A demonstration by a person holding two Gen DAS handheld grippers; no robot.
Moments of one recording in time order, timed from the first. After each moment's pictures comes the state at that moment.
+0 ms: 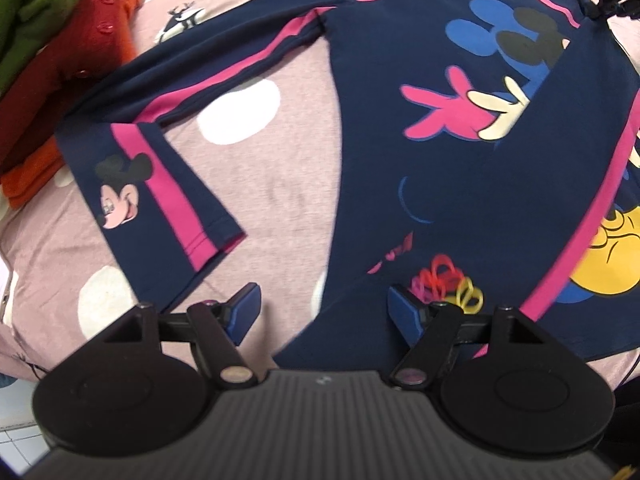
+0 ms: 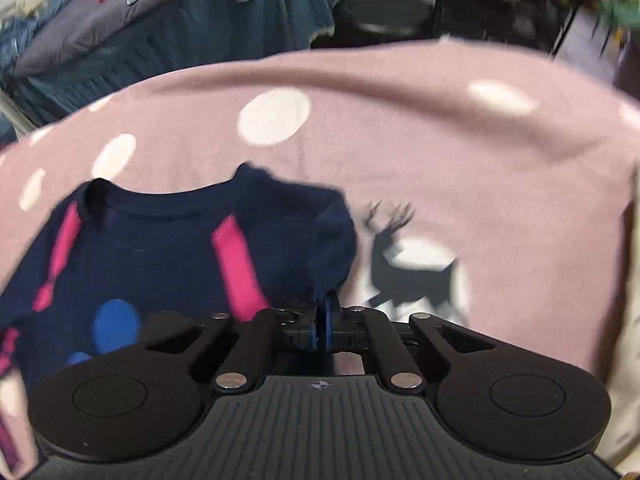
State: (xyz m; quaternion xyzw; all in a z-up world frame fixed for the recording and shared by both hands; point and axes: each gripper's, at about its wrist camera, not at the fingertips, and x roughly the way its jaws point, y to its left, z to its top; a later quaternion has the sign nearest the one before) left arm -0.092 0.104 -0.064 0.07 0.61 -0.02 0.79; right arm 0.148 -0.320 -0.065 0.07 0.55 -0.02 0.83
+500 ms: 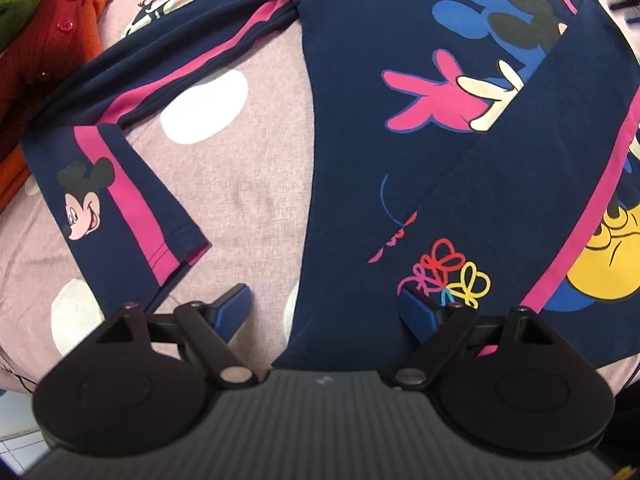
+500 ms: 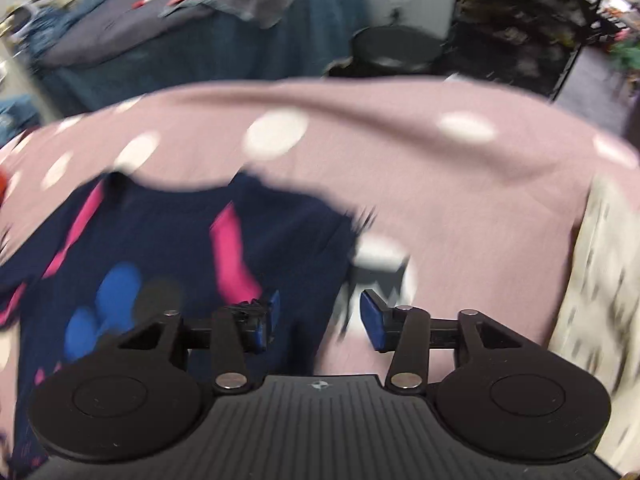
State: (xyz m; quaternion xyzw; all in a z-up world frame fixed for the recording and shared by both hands) left arm -0.079 0.095 -0.082 0.07 0.63 -0.04 0.77; right arm 0.091 -0.345 -0.044 0.06 0.53 0.04 0.85
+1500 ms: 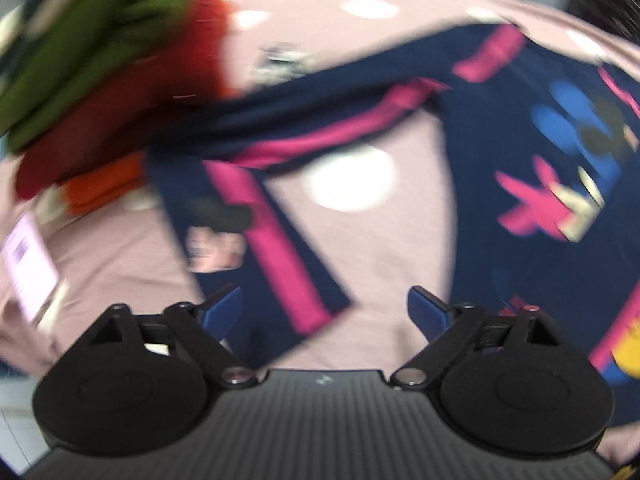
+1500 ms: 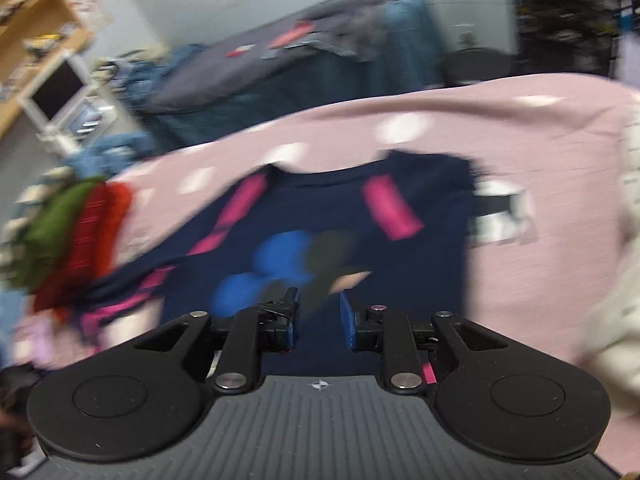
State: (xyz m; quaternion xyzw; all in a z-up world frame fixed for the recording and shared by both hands) left arm -0.071 0.175 -0.040 0.03 0.55 0.09 0.83; right arm -0.012 -0.293 0.001 0.18 0.44 0.18 0.86
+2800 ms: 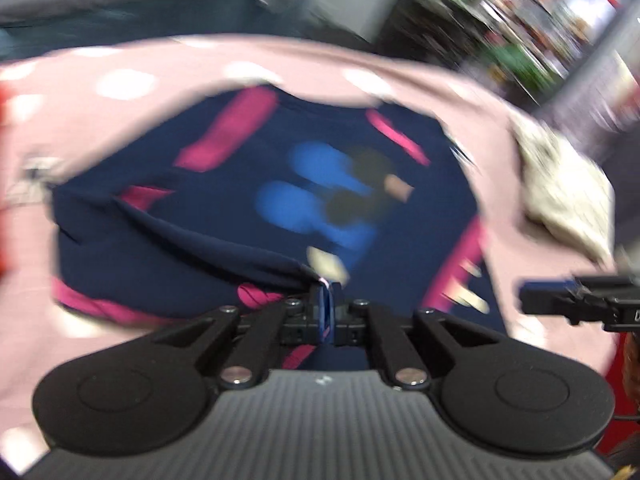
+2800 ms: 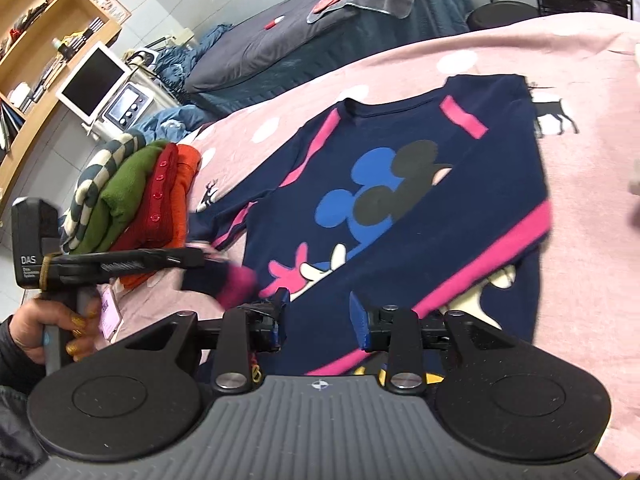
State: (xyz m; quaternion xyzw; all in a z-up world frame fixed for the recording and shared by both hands) left arm -0.018 0.036 0.014 -0.03 0.53 -0.25 0.81; right arm -0.100 -0.253 0.019 0.22 0.47 0.19 0.83
